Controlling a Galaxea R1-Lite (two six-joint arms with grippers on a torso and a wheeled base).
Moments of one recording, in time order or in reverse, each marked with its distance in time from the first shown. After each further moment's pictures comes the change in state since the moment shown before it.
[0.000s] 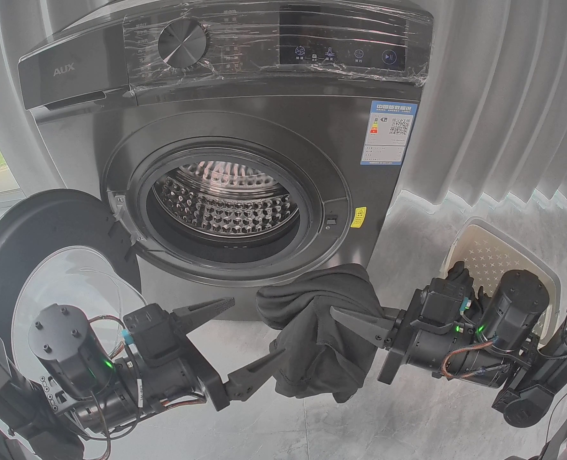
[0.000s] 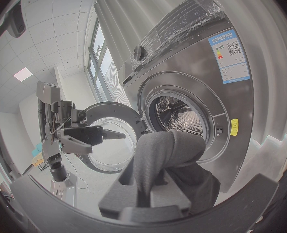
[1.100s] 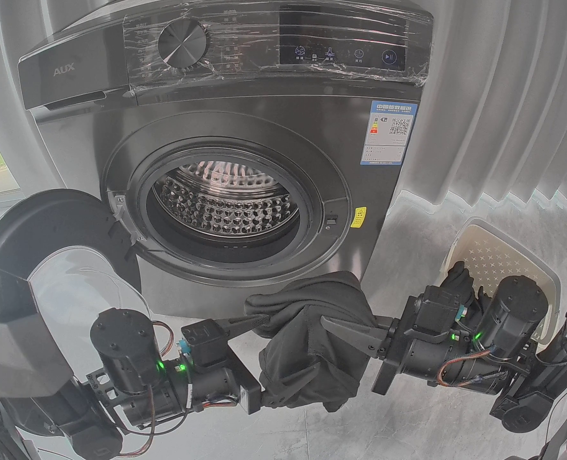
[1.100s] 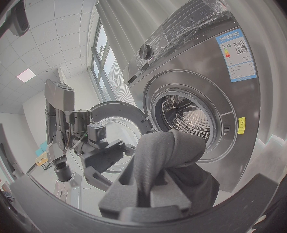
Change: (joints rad) left arm 0.002 0.199 -0.083 -0.006 -0.102 0.104; right arm 0.043 -0.001 0.002 0.000 -0.003 0.006
